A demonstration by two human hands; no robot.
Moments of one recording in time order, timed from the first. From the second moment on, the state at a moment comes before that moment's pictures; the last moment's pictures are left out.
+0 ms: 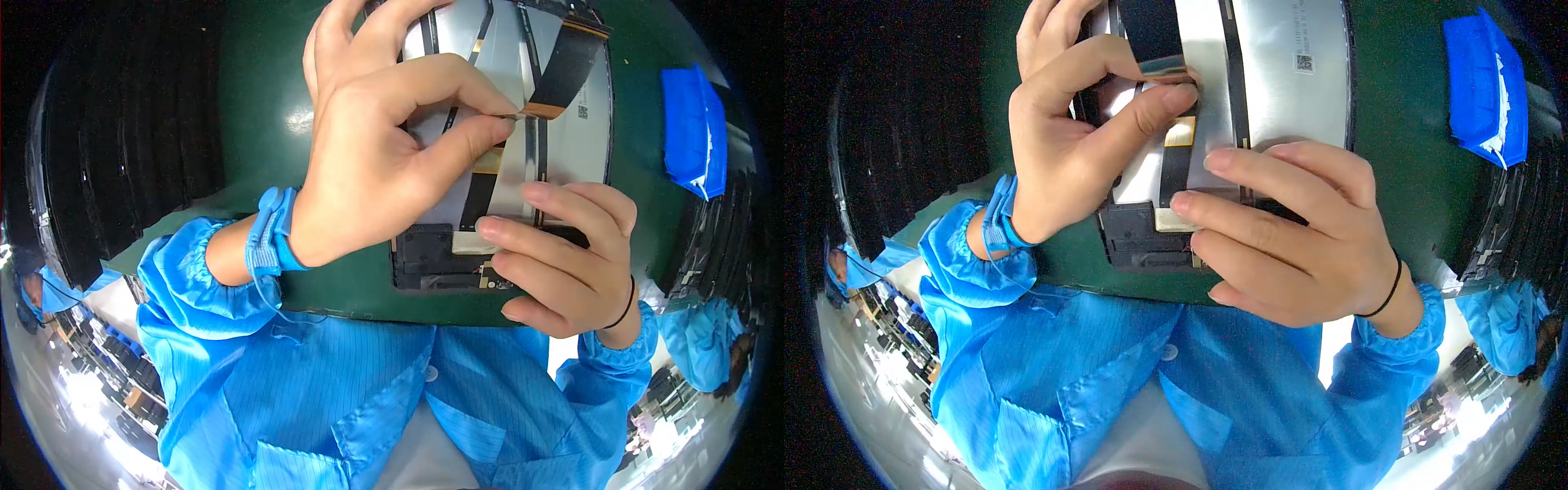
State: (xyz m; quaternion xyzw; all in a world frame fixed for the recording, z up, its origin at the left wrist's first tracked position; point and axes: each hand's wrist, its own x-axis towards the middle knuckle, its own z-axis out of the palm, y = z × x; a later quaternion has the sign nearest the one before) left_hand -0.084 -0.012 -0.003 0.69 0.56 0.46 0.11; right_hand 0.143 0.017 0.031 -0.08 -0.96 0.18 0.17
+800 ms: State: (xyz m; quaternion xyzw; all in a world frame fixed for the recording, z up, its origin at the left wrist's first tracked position) left_hand -0.082 -0.012 -0.005 0.69 0.55 0.46 0.09; right_hand 0.145 0.015 0.029 -0.09 -0.97 0.18 0.16
